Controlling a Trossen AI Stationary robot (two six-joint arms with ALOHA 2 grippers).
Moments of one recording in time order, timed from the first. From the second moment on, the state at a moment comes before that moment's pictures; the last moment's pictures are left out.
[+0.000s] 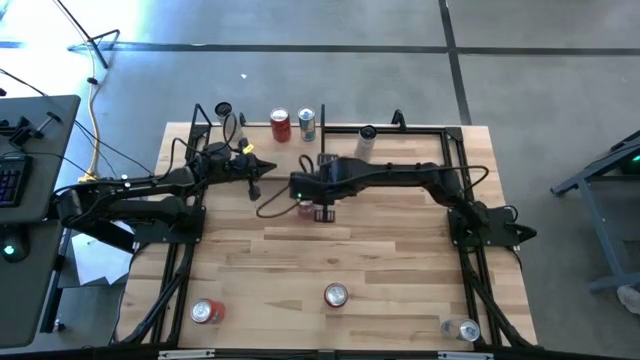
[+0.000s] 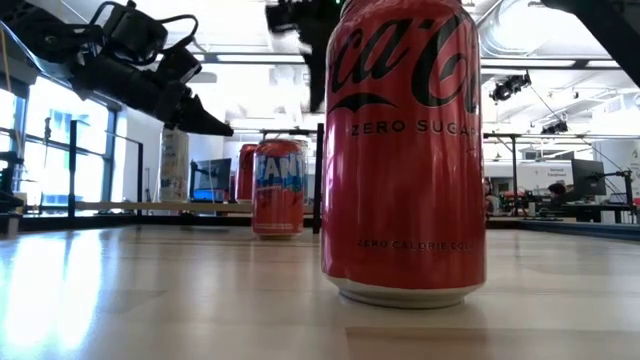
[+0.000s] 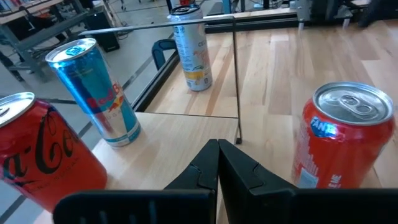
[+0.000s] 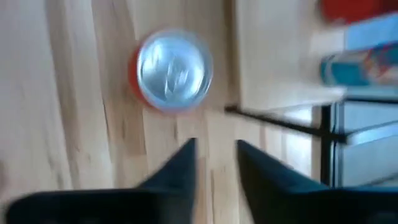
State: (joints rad) left arm 0.53 0.96 0.33 0.31 0.15 0.26; right arm 0.01 2.19 2.23 -1.33 0.37 -0.03
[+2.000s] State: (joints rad) left arm 0.17 1.29 0.58 0.08 -0.11 0.03; right arm -0.06 1.94 1.11 0.30 0.09 -0.16
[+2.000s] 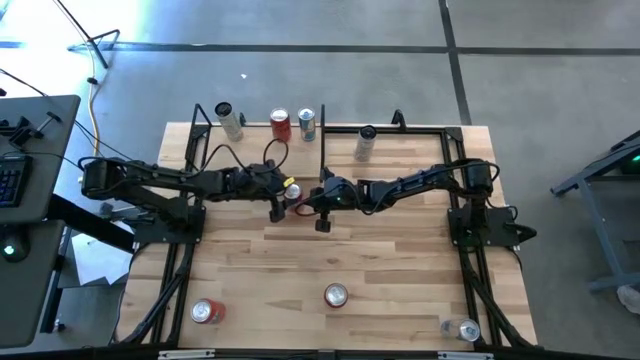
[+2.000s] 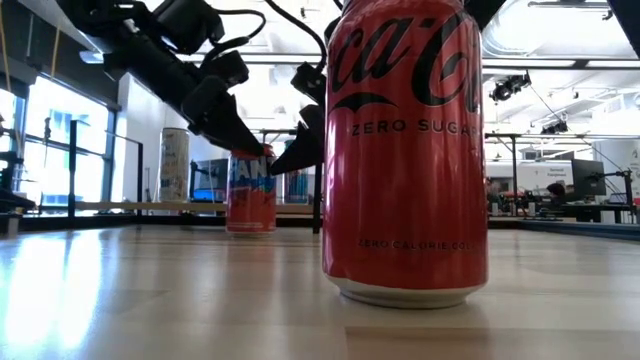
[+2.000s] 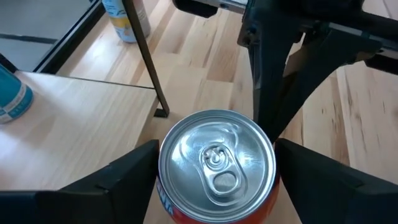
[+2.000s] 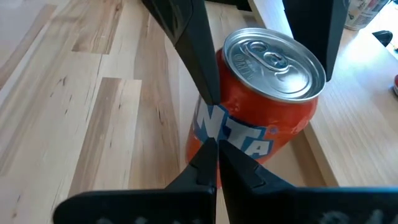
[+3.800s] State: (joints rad) left arm 0.91 1.13 0.75 -0.33 0.26 0.58; right arm -0.06 1.94 1.11 0.25 0.04 -0.17
